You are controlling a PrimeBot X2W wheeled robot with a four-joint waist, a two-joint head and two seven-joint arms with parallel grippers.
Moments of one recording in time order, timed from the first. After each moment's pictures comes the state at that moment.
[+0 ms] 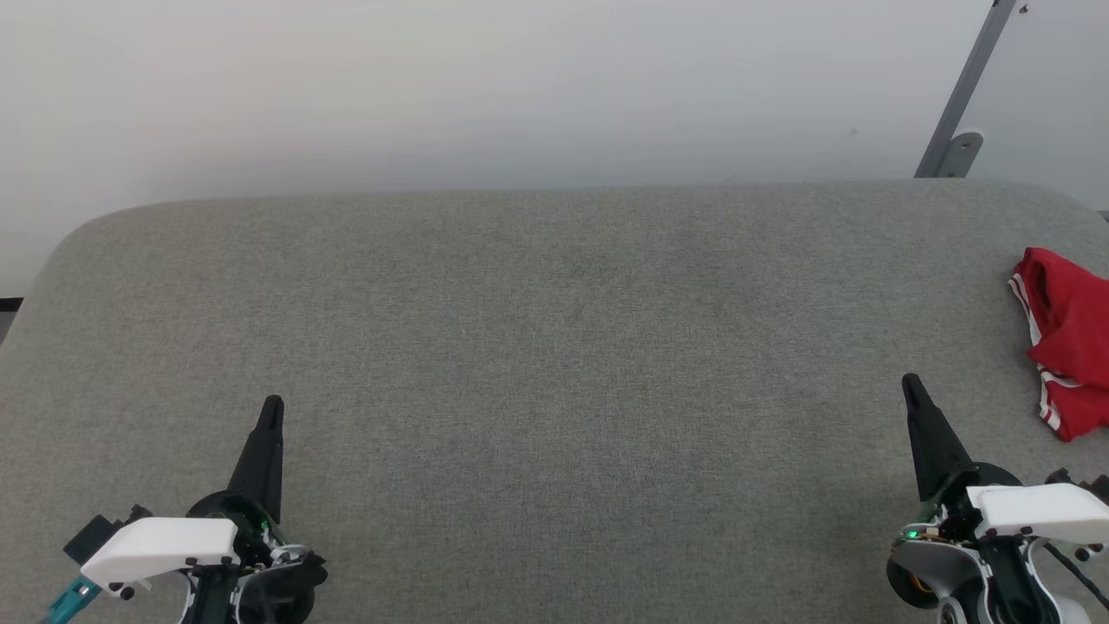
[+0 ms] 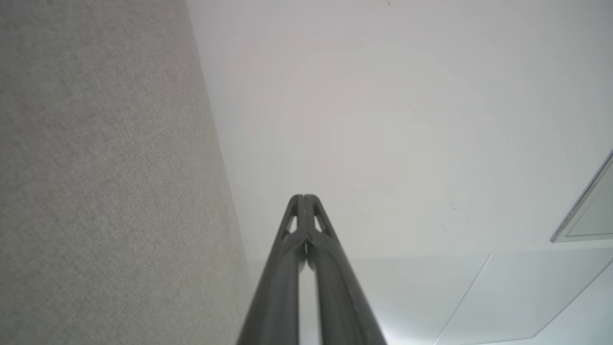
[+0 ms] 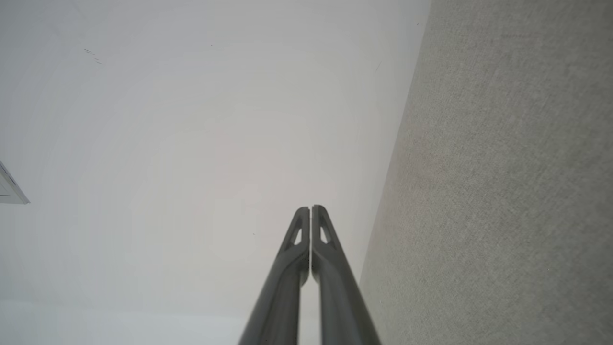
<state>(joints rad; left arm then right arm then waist) -0.10 0.05 0.11 0.25 -1.61 -0.13 0.11 -0.11 -0.05 -0.11 0.24 1.61 0.13 0.12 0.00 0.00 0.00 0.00</state>
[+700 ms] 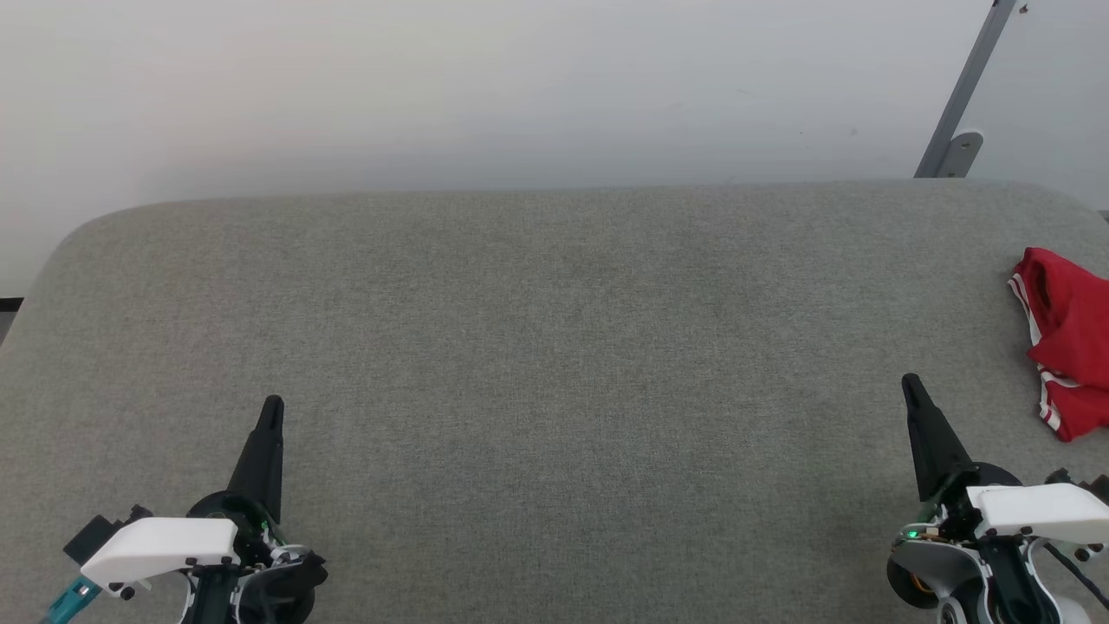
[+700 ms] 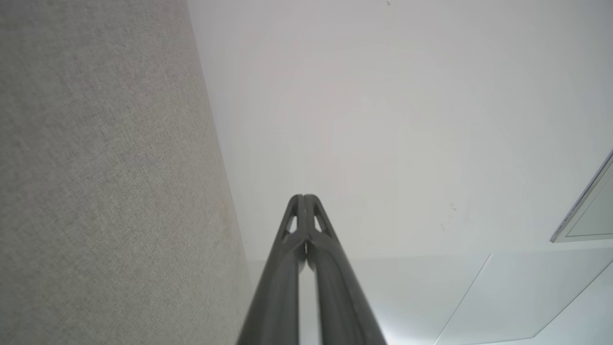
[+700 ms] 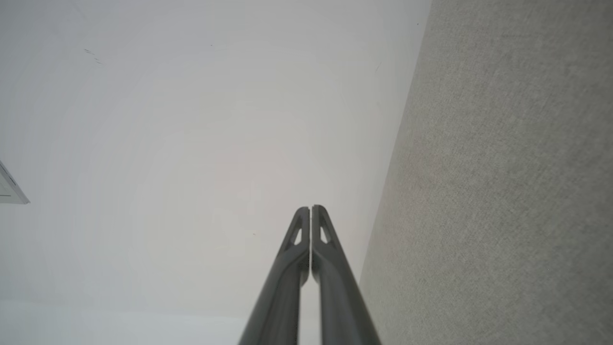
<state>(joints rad) -0.10 0.05 0.11 0.25 -1.61 -0.13 0.11 -0.11 -0.05 -0.11 0.24 1.61 0.13 0.12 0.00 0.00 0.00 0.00</state>
